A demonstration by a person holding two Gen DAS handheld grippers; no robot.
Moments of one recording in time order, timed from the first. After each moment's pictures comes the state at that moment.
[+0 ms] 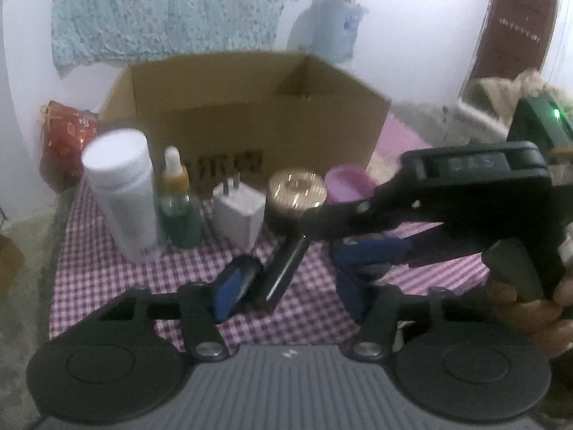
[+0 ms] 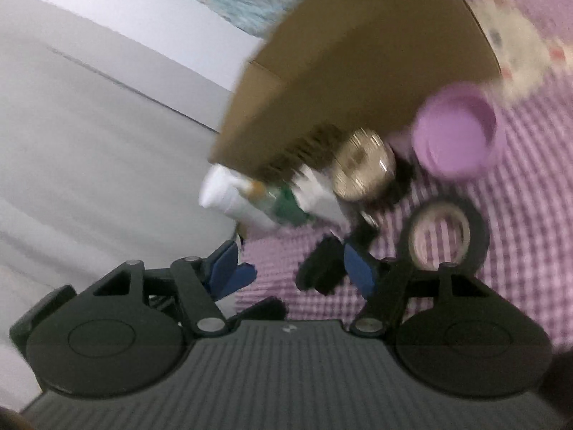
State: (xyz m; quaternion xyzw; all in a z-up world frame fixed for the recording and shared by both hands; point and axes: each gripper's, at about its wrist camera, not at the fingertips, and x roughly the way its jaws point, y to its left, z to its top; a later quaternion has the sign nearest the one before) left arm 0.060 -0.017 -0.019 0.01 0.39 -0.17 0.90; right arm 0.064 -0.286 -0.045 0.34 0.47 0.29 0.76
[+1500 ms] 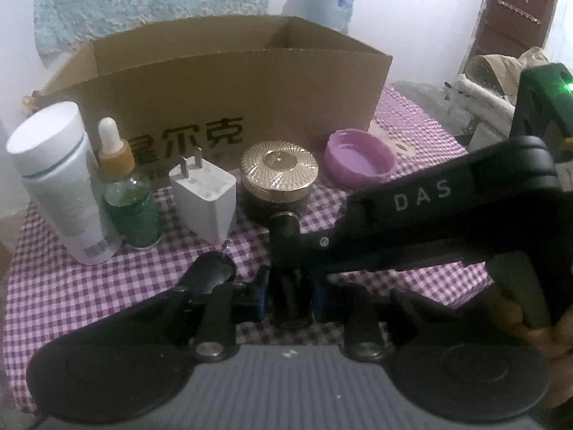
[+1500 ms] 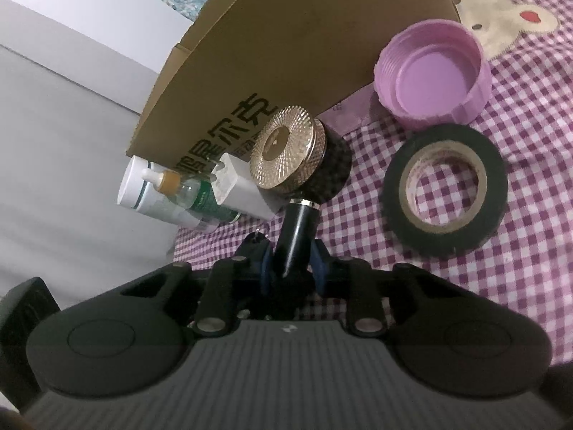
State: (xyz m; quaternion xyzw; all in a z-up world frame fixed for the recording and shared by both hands) left arm 0.080 -0.041 -0.049 0.02 0.41 -0.17 0.89; right arm 0.076 -0.283 -0.058 0.31 0.50 0.24 0.77
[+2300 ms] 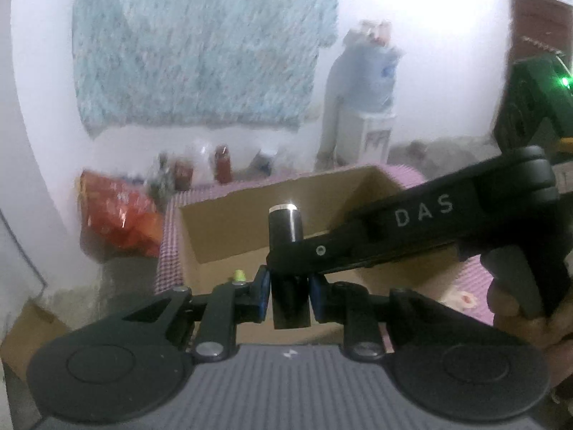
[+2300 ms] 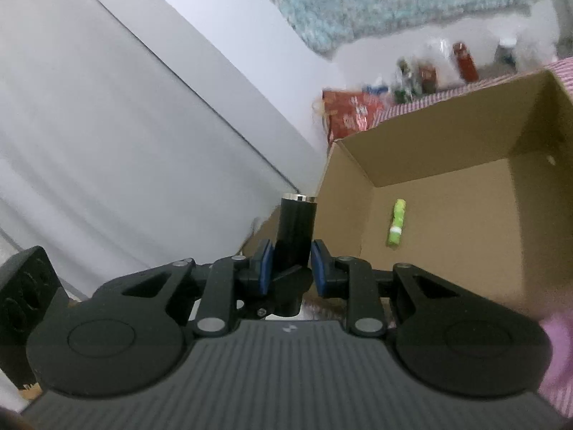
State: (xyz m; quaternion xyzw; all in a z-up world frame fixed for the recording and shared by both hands) left arm 0.191 0.014 0.096 0.04 0.35 -0.11 0.93; right arm 0.214 -0.210 0.100 0.22 0.43 0.38 0.79
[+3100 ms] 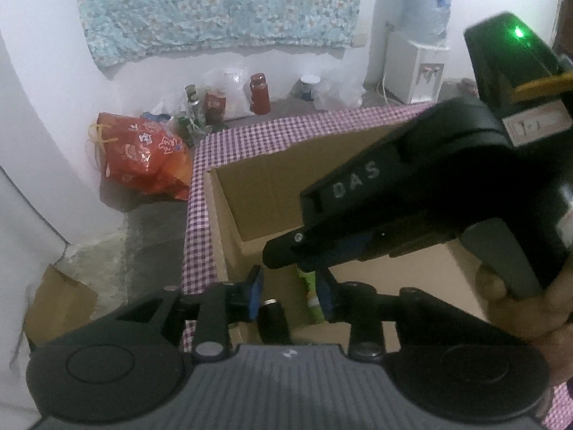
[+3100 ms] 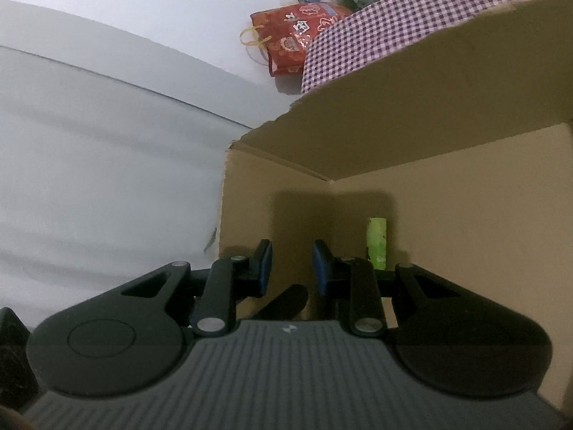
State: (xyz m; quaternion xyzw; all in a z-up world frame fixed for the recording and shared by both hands) left arm 0.295 0.040 0.047 0.07 0.45 -0.04 0.89; right arm 0.350 -0.140 0.011 0.28 0.57 0.32 0.70
